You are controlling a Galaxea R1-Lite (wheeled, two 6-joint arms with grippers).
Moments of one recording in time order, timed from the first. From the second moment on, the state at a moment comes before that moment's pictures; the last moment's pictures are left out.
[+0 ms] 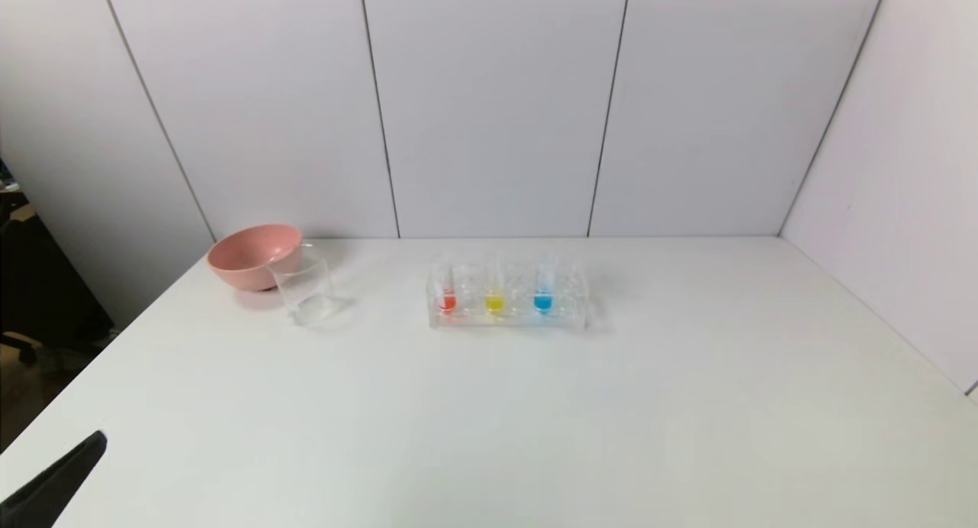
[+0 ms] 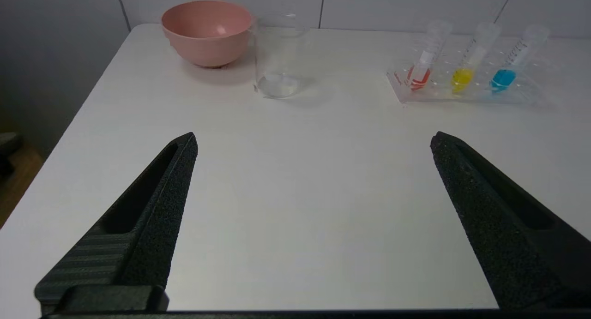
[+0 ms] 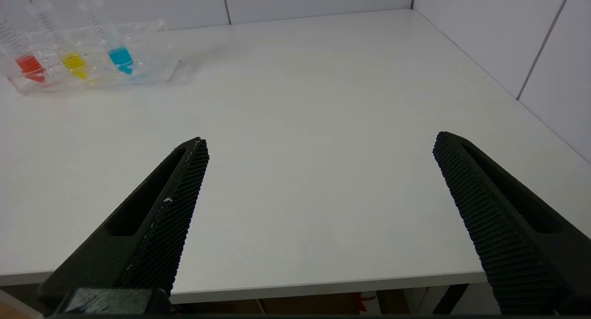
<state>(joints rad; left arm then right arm) -0.08 0.51 -0.25 -0.21 -0.01 -0.10 0.00 0.00 0.00 0.00 -0.04 0.09</state>
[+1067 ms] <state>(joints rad) -0.64 1.66 -0.99 -0.21 0.42 -0.37 0.00 0.00 0.00 0.00 -0.04 0.09</state>
